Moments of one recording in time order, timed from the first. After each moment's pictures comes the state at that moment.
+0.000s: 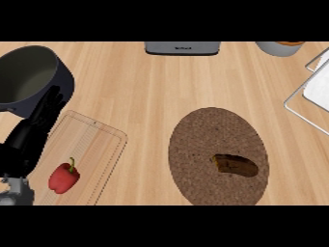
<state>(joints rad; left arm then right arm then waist) -0.06 0.20 0.07 -1.72 0.02 -0.10 0.19 0.12 -0.95 -0.54 -1.54 -0.66 0.73 -0.31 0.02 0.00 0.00</state>
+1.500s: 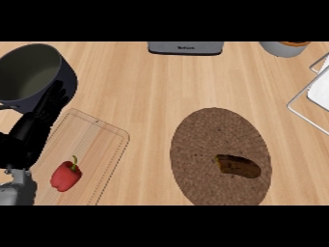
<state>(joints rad) -0.11 0.20 0.09 -1.67 0.02 -0.12 0.19 -0.50 -1.07 -0.23 -1.27 0.06 0.31 -0.78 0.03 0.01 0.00</state>
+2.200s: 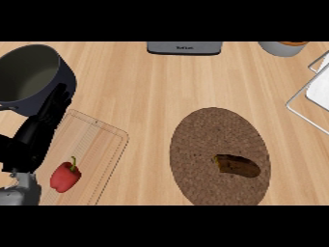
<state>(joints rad) -0.09 0.17 0.07 -1.69 -0.01 -0.11 0.19 -0.64 -1.02 -0.02 -0.96 0.39 0.20 -0.97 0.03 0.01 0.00</state>
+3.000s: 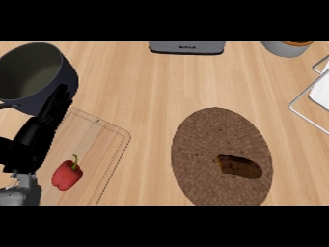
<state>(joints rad) -0.09 0.17 0.07 -1.68 -0.01 -0.12 0.17 -0.83 -1.09 -0.02 -0.63 0.70 -0.10 -0.89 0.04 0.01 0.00</state>
